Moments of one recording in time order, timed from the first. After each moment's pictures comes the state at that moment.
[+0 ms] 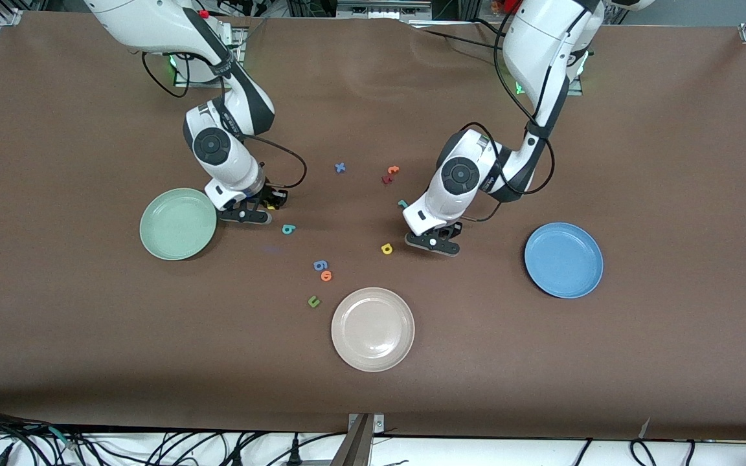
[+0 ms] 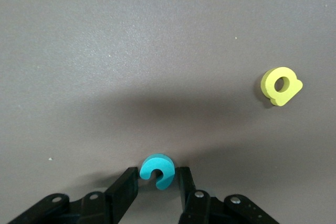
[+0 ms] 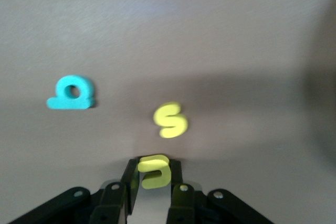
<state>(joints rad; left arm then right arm) -0.61 0.66 0.00 -1.83 -0.13 2.50 -0.27 0.25 0.39 0.20 -2.26 -0.03 2.59 0.58</state>
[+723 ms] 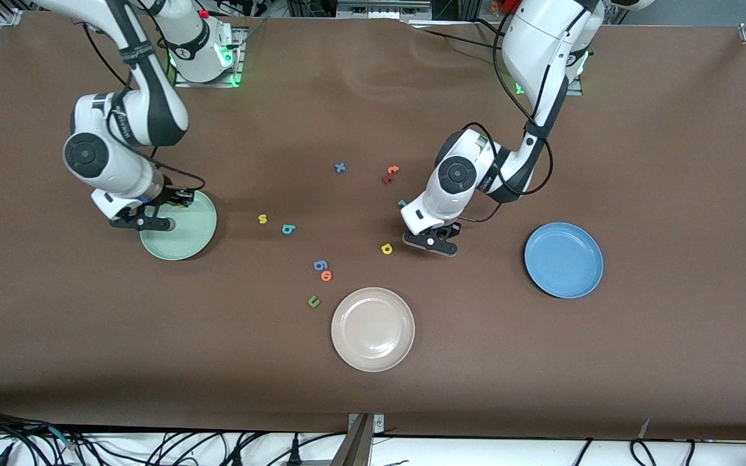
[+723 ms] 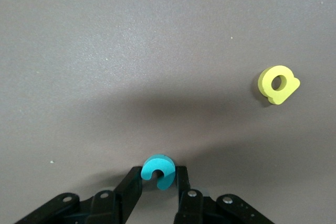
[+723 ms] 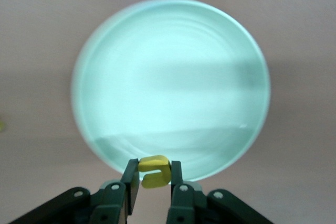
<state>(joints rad) -0.61 0.66 0.00 -1.82 -0.10 2.49 -0.27 0.24 0.23 -0.16 -2.24 -0.03 2.26 0.12</state>
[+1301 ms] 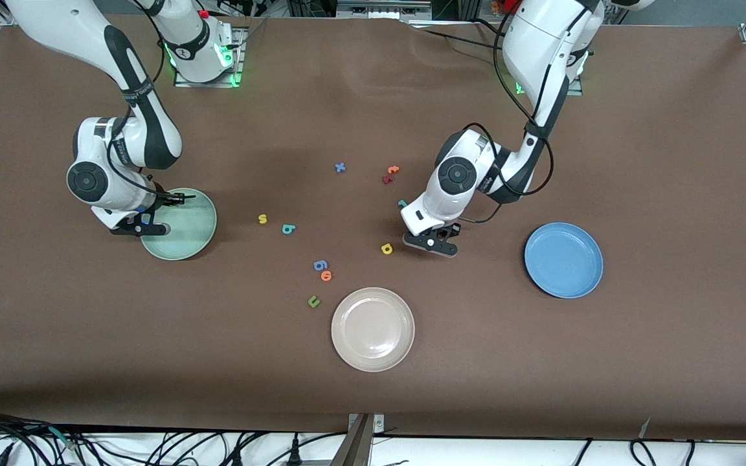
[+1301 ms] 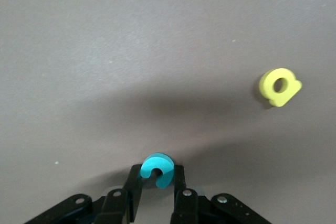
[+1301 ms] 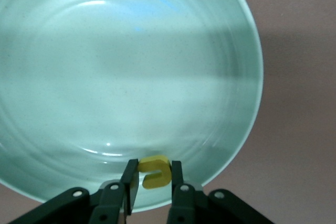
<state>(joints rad) -0.61 0.66 0.01 -1.80 -0.09 2.45 -0.26 0.23 0.36 -0.21 -2.24 -0.03 2.32 0.04</state>
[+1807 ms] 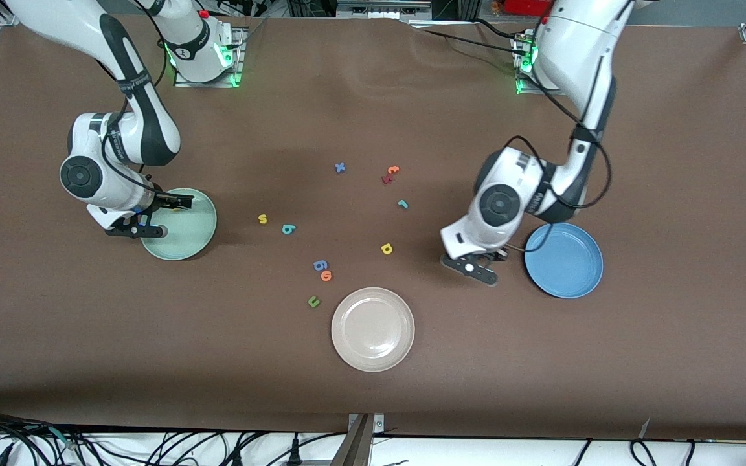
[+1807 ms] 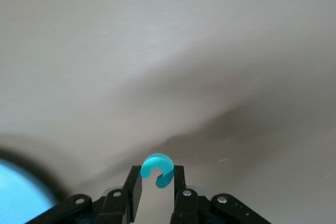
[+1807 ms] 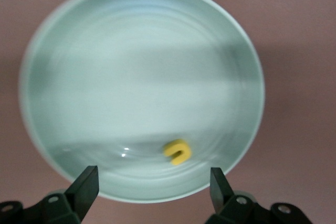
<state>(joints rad) -0.47 0.62 0.09 -1.71 0.00 2.22 0.07 0.23 0.28 -0.14 -2.20 -0.01 2.27 0.16</state>
